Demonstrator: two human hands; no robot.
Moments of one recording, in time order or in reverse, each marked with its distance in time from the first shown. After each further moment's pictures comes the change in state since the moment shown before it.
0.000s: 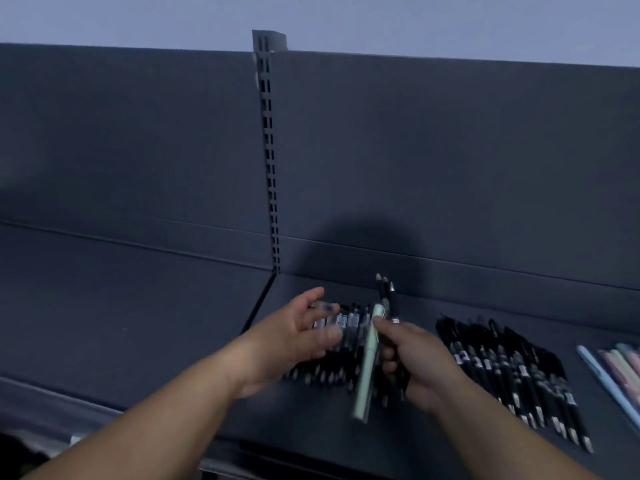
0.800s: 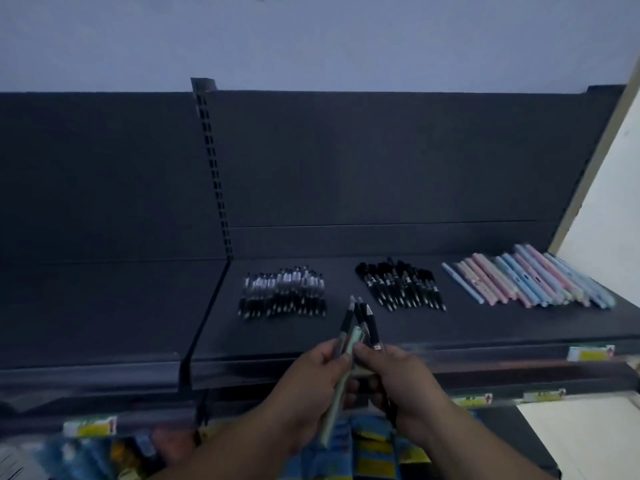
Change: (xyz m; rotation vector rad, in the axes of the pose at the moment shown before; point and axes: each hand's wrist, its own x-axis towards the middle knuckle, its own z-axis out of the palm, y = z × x) left_hand -0.138 -0.045 0.144 -0.094 -0.022 -0.187; right_hand -0.203 0.089 -0.037 0.040 0.135 -0.069
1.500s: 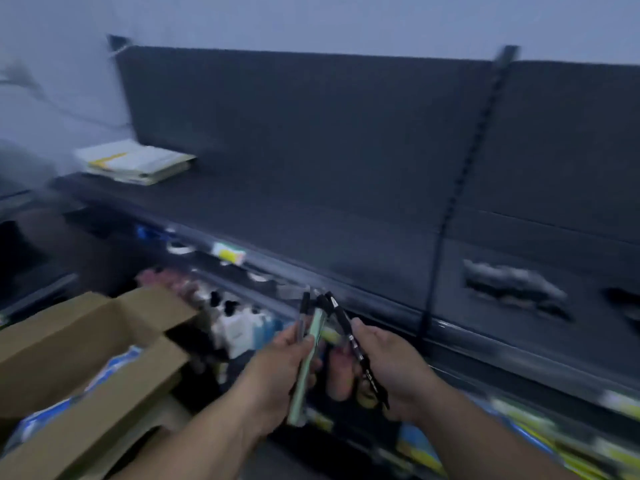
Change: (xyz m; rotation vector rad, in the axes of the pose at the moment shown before) left_hand -0.196 -0.070 -0.291 -0.428 0.597 0.152; right_hand -0.054 0.096 0.318 -0.442 -0.549 0.031
